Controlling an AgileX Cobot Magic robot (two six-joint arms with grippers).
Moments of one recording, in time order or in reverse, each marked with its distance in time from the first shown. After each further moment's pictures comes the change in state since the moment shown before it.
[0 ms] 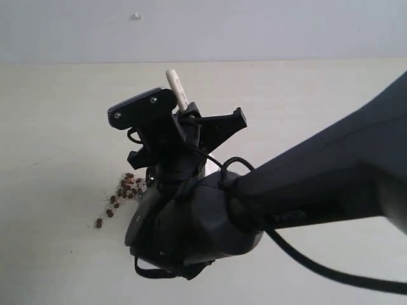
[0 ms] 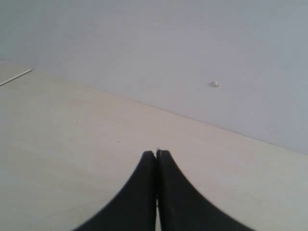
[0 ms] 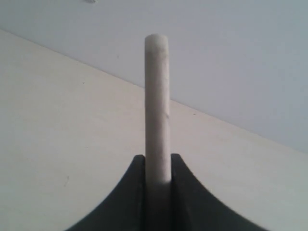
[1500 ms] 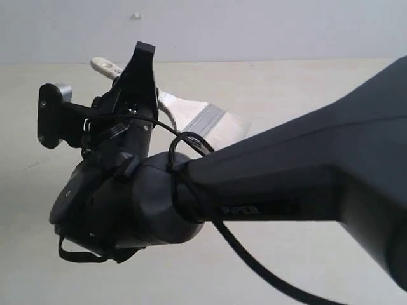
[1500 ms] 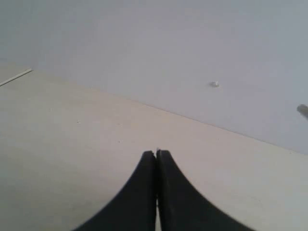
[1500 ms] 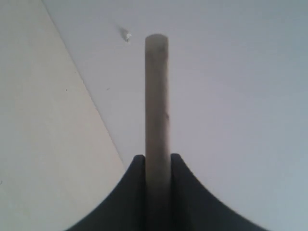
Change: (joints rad) left arm 0.000 0.000 0.000 0.000 0.000 0.000; right arm 0.045 0.044 -0.273 0.004 0.005 -0.993
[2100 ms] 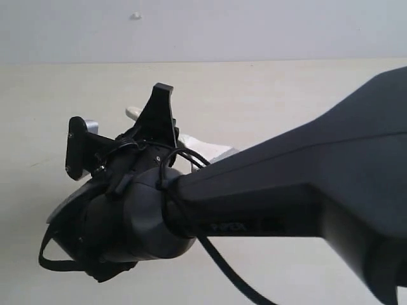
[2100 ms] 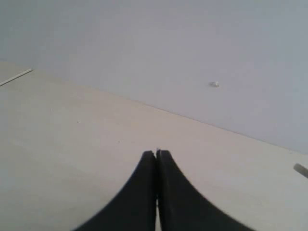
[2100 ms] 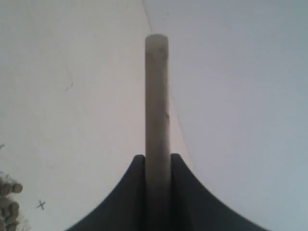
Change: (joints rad) left arm 0.000 0.000 0.000 0.000 0.000 0.000; right arm 0.022 0.025 0.000 0.330 0.001 -0.185
